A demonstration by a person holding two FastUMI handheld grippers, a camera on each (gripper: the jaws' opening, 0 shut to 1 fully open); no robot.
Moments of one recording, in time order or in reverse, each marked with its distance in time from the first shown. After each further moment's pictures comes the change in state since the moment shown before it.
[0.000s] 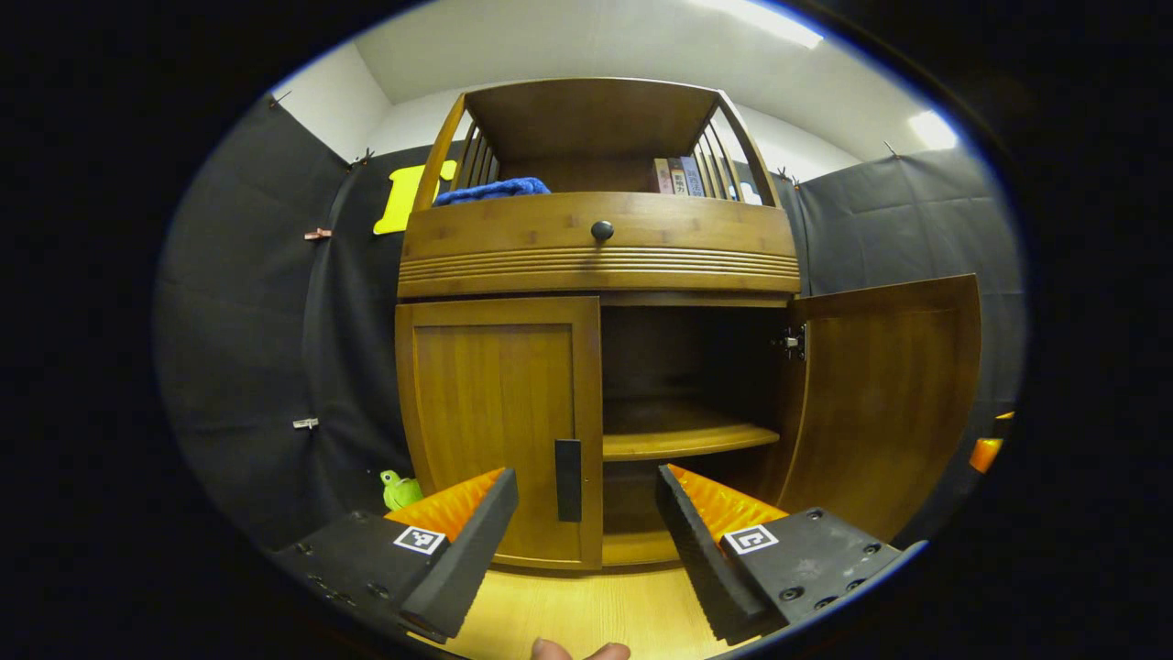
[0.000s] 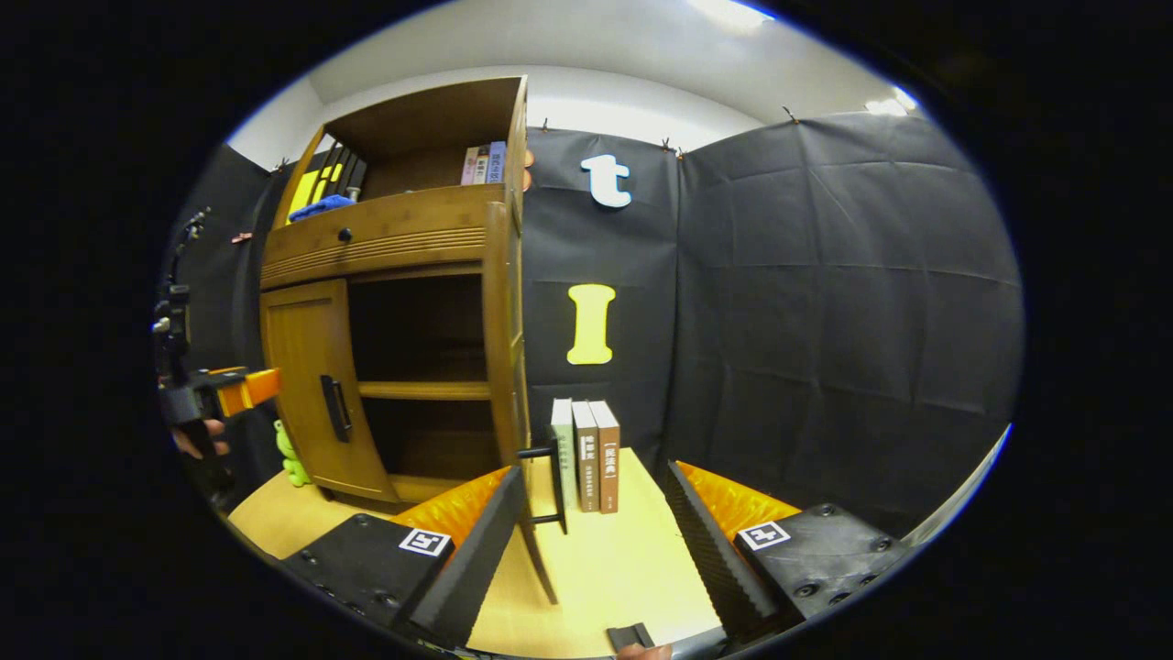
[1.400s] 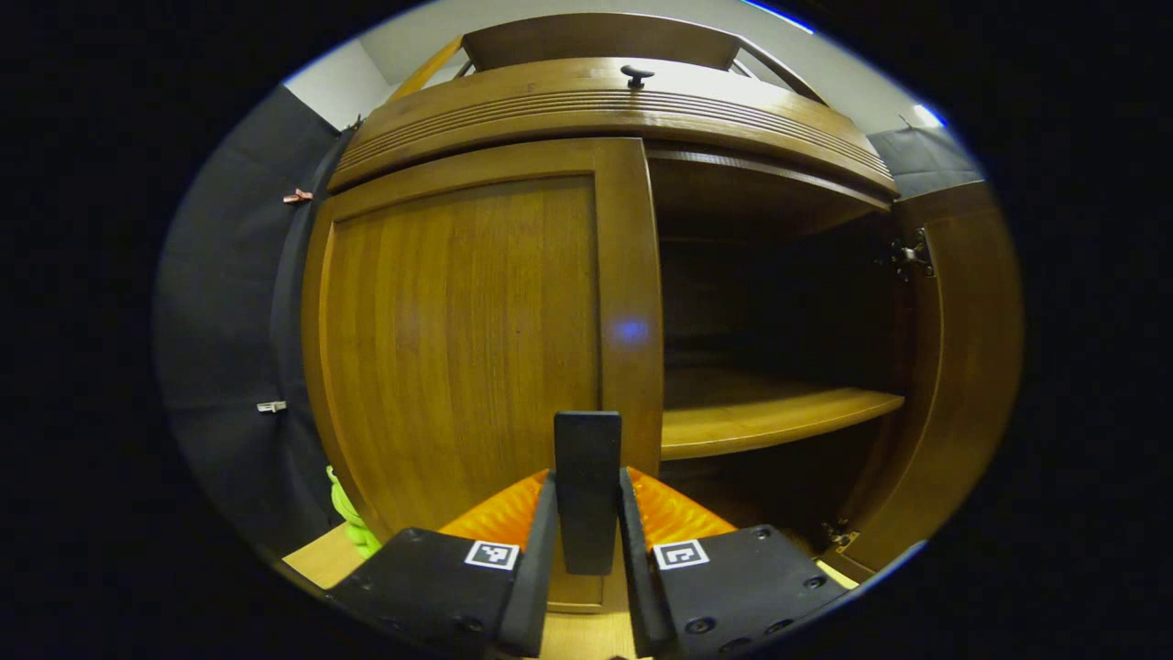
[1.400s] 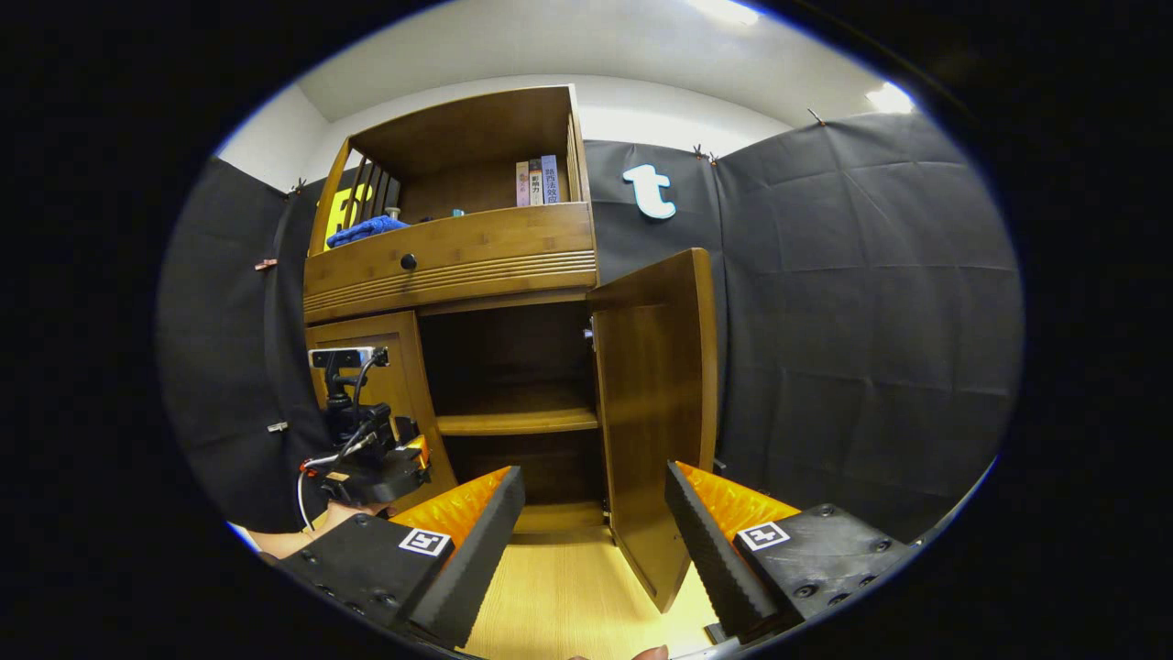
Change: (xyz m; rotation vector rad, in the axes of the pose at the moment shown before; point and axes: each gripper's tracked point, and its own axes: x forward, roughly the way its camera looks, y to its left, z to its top) left arm 0.178 0.020 -0.078 0.022 0.031 0.035; right arm 0.018 0.110 0.028 0.082 -0.028 0.073
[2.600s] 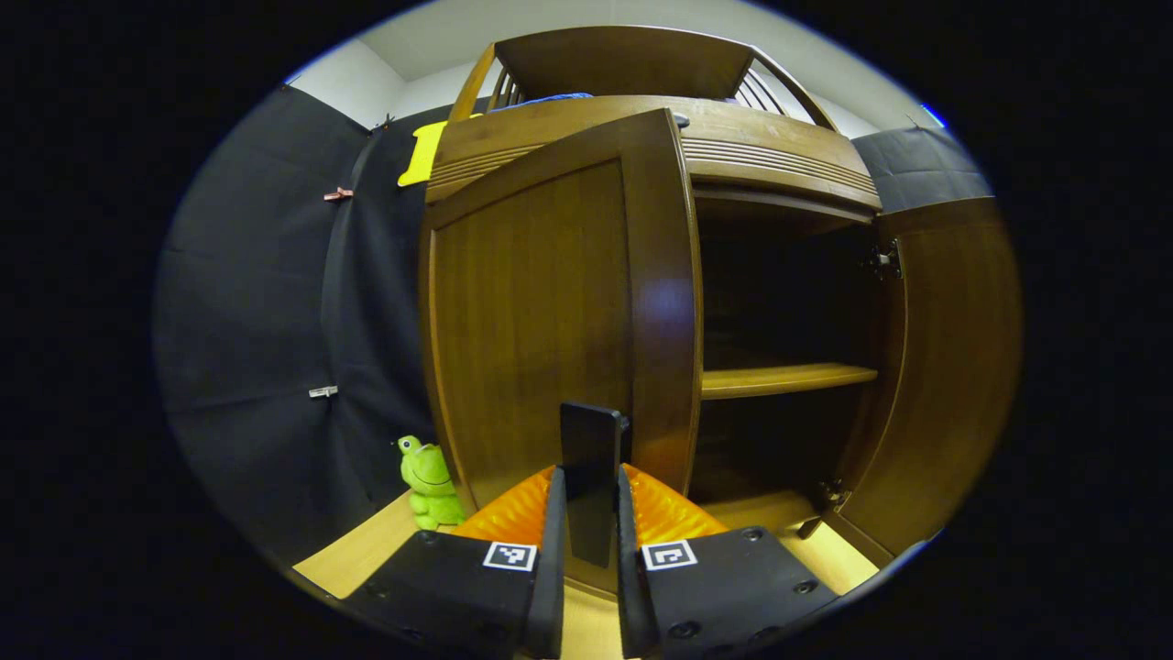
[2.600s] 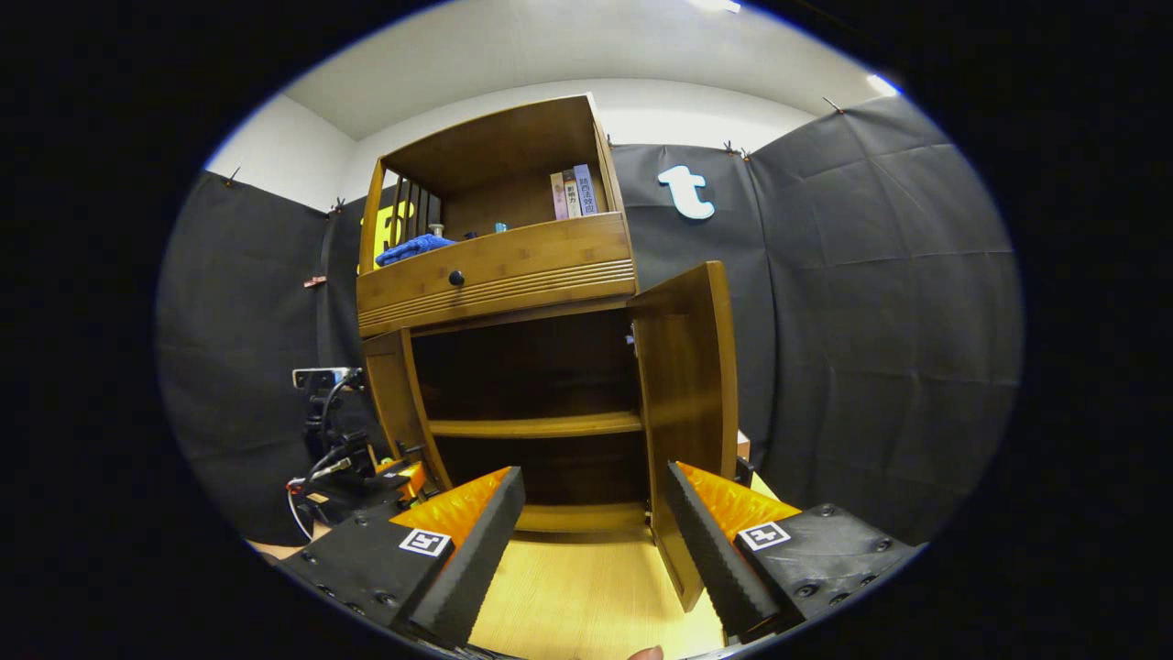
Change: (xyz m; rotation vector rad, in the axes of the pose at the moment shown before) left arm -0.125 0.056 -0.008 -0.010 0.072 0.080; right arm -0.025 0.018 0.010 0.036 -0.004 0.180
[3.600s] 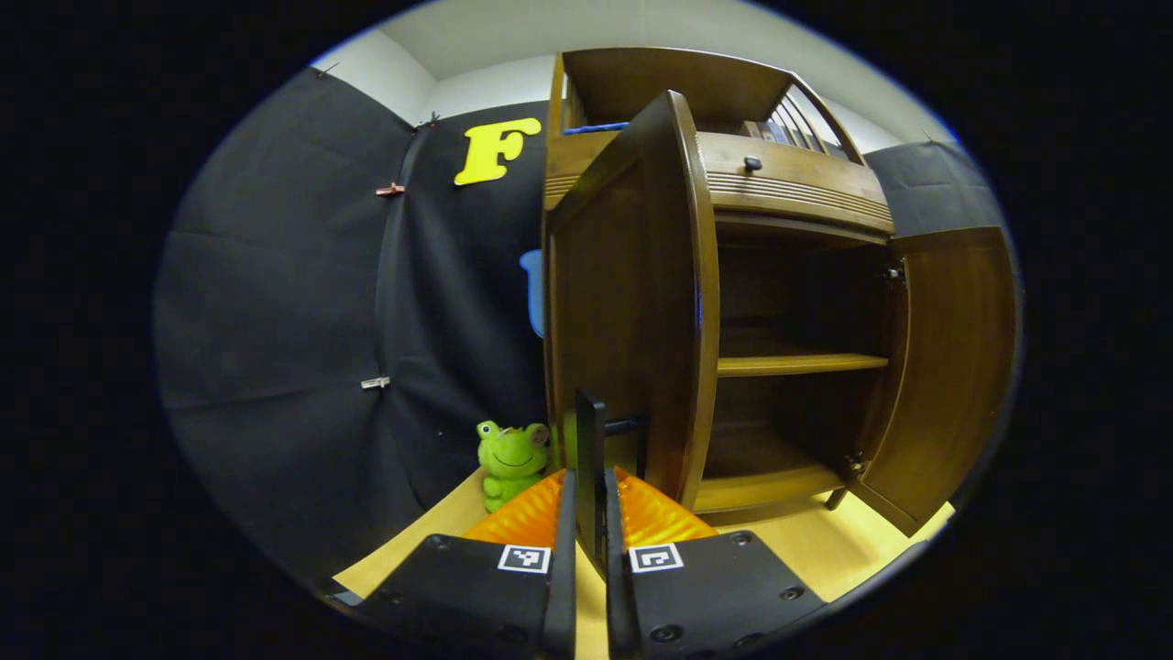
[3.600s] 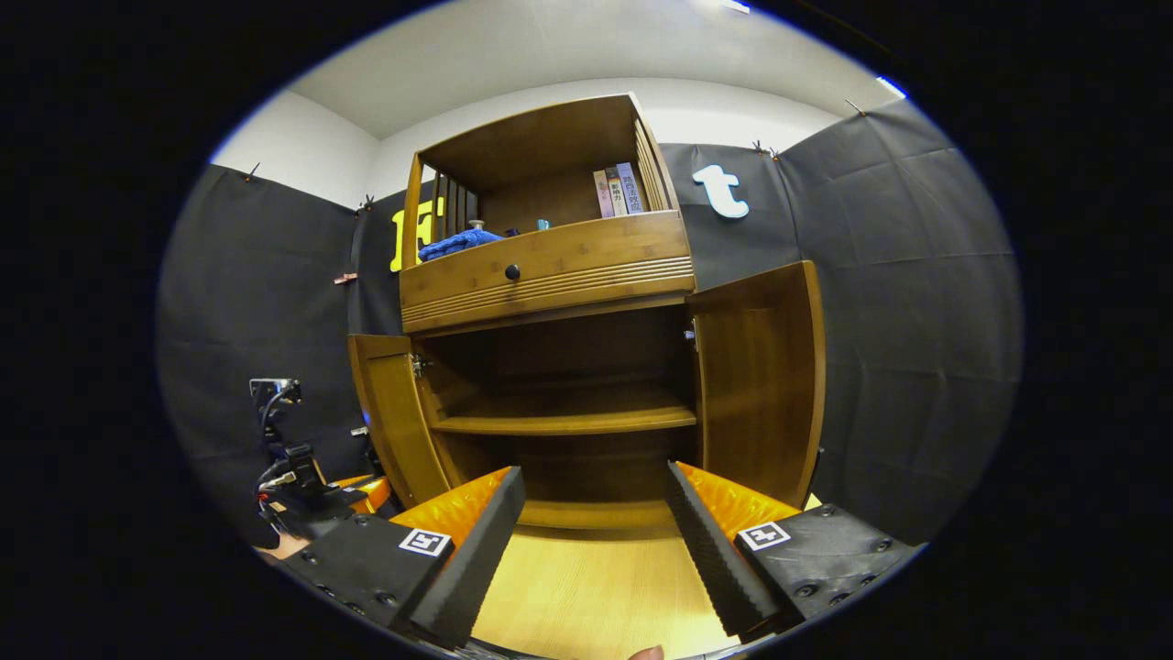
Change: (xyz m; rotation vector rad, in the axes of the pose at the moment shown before) left arm -0.076 0.116 -0.021 -0.038 0.004 0.067; right arm -0.007 0.069 -0.012 -0.001 0.010 0.070
